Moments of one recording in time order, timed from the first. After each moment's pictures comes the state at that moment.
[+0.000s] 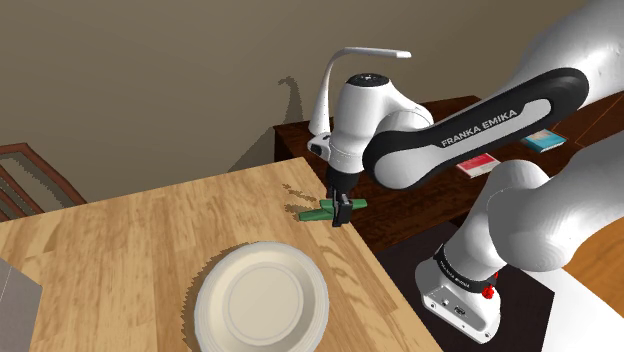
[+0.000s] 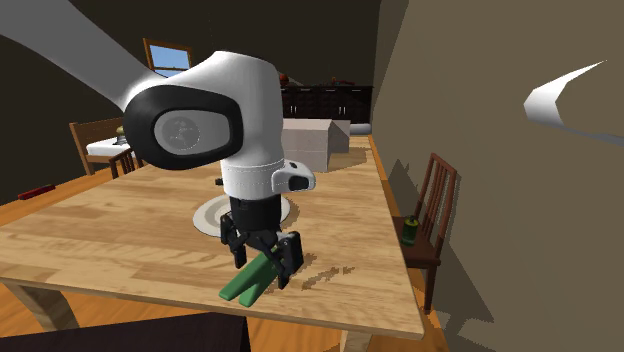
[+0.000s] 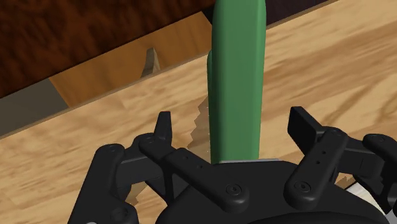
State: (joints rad) arm 0.34 -0.44 0.18 -2.83 0.13 2.38 -0.51
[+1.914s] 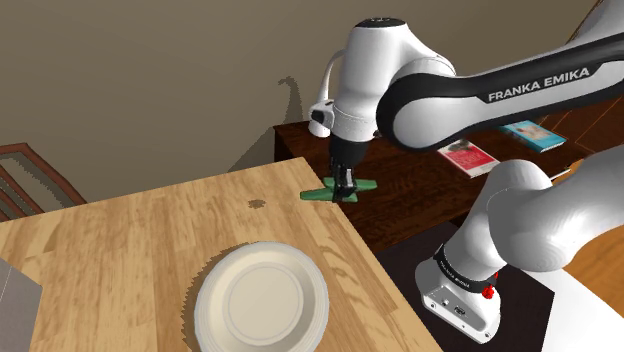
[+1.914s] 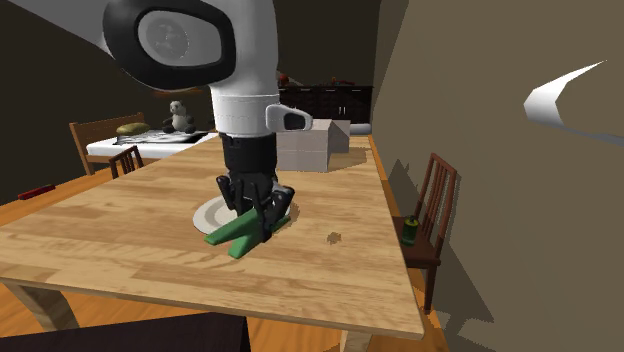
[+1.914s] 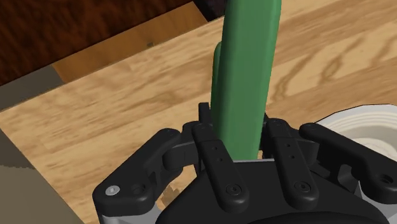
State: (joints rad) arm 0.36 -0.59 0.18 -2.70 0.13 2.10 -0.48
